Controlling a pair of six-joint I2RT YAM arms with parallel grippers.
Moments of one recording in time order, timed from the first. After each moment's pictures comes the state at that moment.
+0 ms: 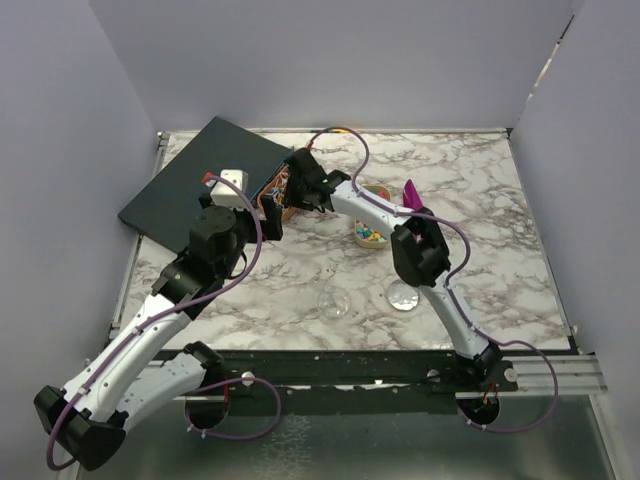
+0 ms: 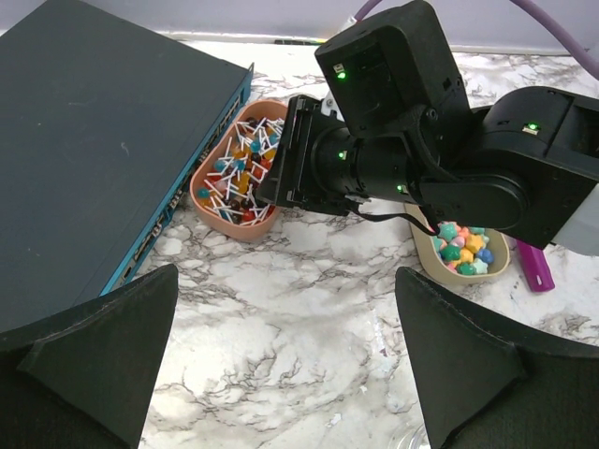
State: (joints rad) left arm -0.59 0.84 0.86 -0.25 -0.36 -0.28; right arm 0.76 2.45 2.16 -0.50 0.16 0.82
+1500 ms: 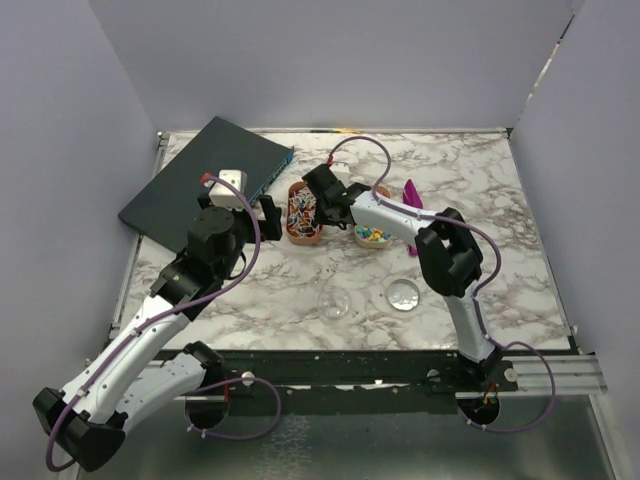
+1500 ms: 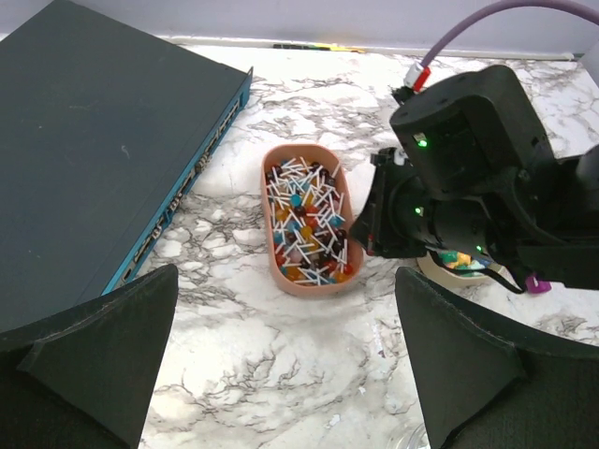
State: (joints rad) left arm -0.60 0.83 0.86 -0.25 -0.36 -0.28; right arm 0.76 2.19 1.76 -0.50 0.33 0.71
